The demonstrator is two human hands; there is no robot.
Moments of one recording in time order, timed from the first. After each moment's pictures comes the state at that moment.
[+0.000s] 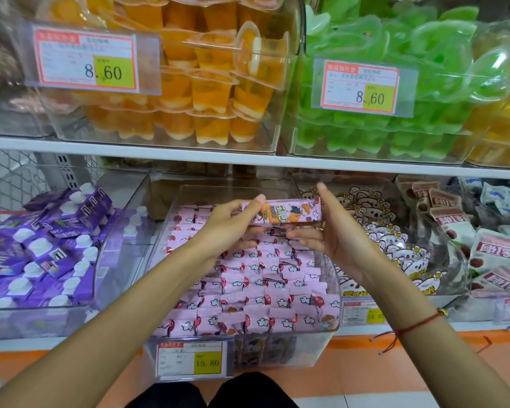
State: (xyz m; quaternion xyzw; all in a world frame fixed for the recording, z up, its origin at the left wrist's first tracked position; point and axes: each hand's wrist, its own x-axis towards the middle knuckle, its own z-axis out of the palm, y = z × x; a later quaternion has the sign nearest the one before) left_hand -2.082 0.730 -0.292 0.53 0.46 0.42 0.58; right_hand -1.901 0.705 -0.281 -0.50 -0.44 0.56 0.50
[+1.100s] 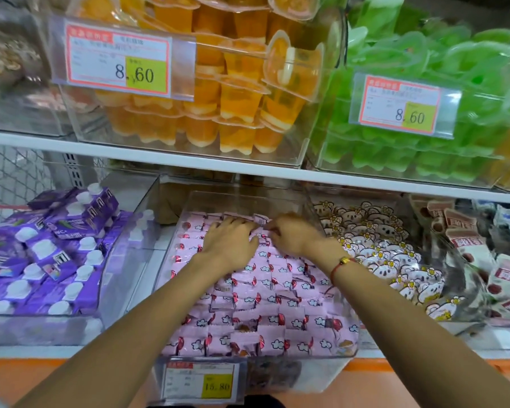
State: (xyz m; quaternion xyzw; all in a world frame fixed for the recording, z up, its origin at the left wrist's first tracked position) left_hand -2.089 0.788 -0.343 0.81 0.56 0.15 0.07; right_hand -1.941 0.799 -0.314 -0.60 -0.80 0.04 0.02
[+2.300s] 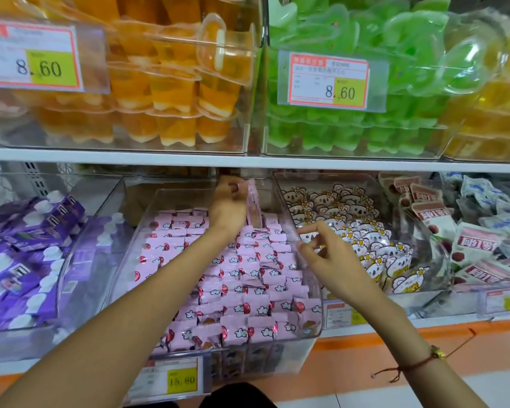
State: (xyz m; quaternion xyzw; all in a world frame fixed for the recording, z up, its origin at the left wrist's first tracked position) left_hand -2.026 0.804 -0.315 0.58 0.51 0.54 0.34; right_hand -1.868 0.685 -0.321 -0.65 -0.65 0.20 0.35
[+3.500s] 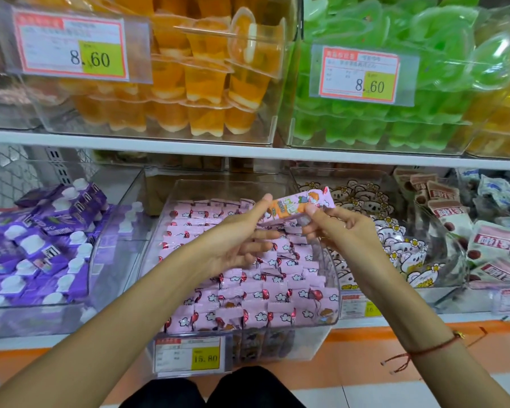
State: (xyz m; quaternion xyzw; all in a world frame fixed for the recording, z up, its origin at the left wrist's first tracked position) left_hand -2.072 0.722 -0.293 0.46 0.47 0.30 0.69; right_hand -1.892 0.679 -0.292 -0.53 -0.52 0.40 0.54
